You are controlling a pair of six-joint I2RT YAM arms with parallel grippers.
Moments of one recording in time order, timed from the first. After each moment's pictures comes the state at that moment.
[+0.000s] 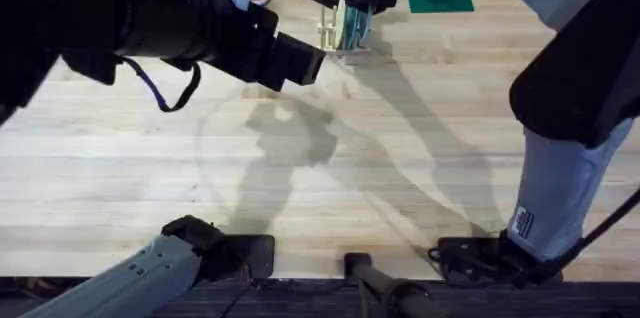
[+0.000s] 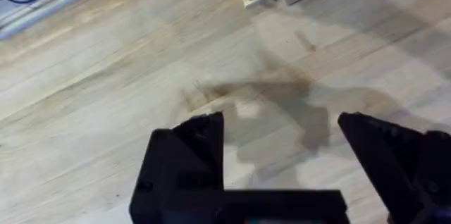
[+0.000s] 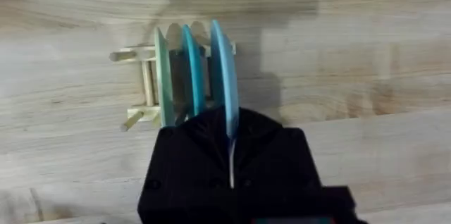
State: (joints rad) left arm -0.44 1.09 1.28 -1.09 -0.05 0.03; right arm 0.53 2.19 2.11 -1.14 0.34 0.55
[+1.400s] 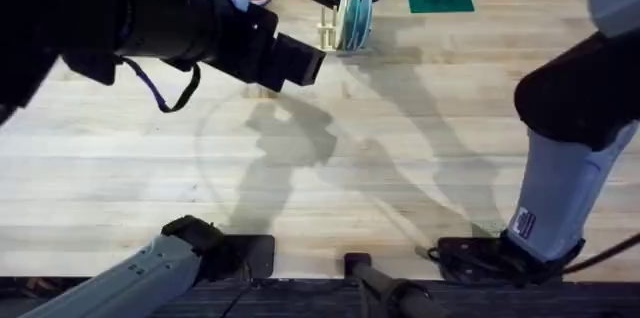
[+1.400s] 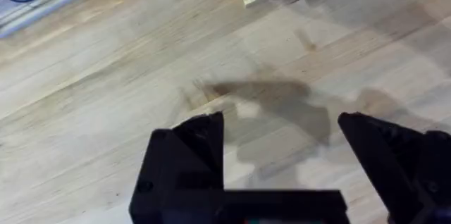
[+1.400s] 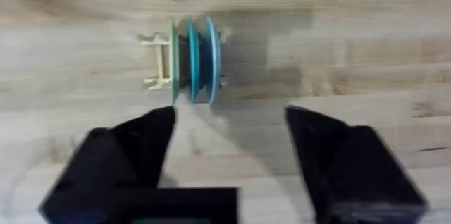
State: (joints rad) left arm -0.44 1.09 1.28 -1.09 -0.05 0.03; right arm 0.53 2.17 2.52 -1.51 0.32 0.54
